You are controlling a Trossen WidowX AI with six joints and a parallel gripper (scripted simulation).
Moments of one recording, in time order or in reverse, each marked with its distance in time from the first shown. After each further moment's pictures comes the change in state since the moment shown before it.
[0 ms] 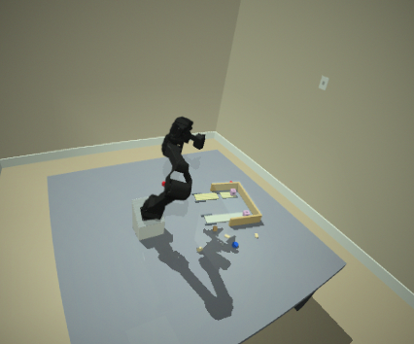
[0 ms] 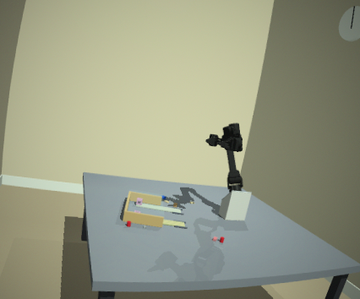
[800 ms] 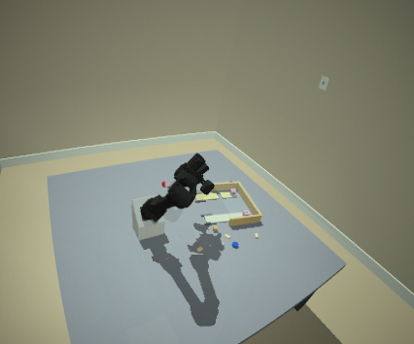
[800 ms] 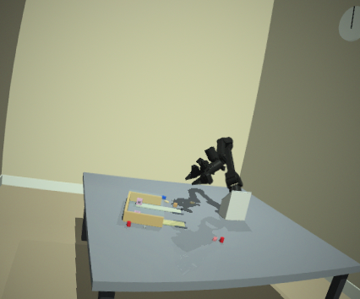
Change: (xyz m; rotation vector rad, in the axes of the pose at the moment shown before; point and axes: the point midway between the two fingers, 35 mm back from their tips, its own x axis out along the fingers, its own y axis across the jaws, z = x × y) arm 0.007 -0.126 -0.216 0.017 0.552 -0.292
